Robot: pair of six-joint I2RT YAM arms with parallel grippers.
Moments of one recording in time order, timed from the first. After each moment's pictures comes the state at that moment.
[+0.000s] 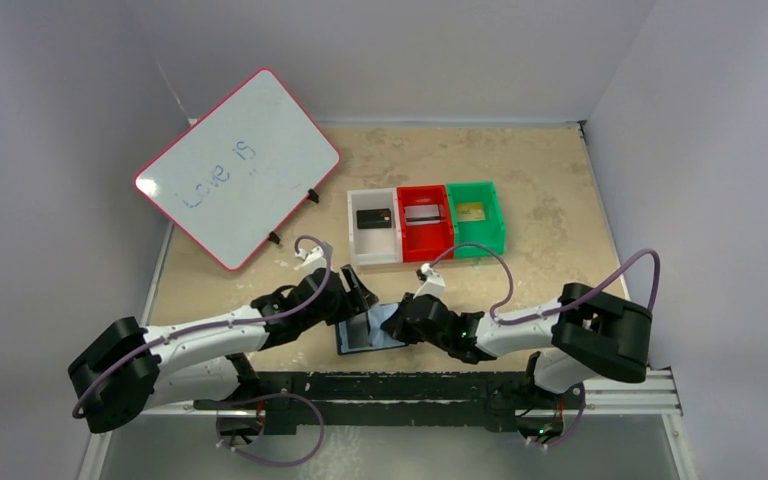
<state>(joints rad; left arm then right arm) -0.93 1.11 0.42 -0.01 -0.21 -1.17 1.18 1.47 0.44 0.31 0.32 1.20</state>
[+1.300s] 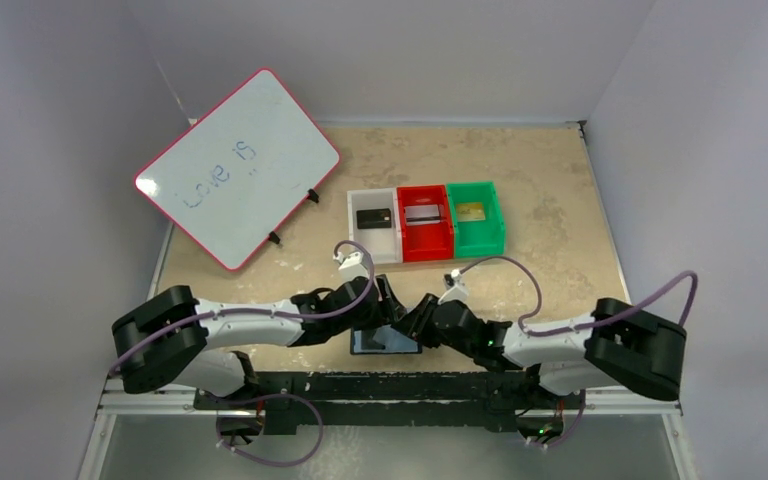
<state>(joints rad) -1.10 1.37 0.55 0.09 -0.25 -1.17 1.13 1.31 0.22 0.48 0.26 1.38</state>
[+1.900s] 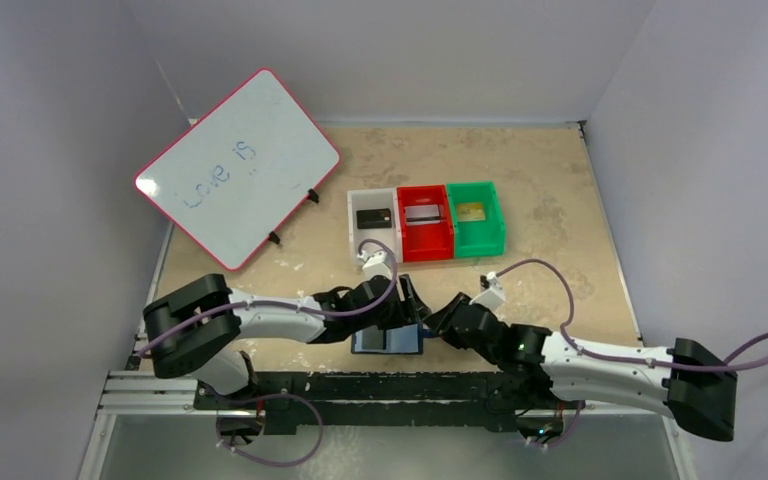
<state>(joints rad) -1.13 1.50 0.62 0.24 -0.19 -1.18 1.13 0.88 0.22 -0.07 0.44 1.43</state>
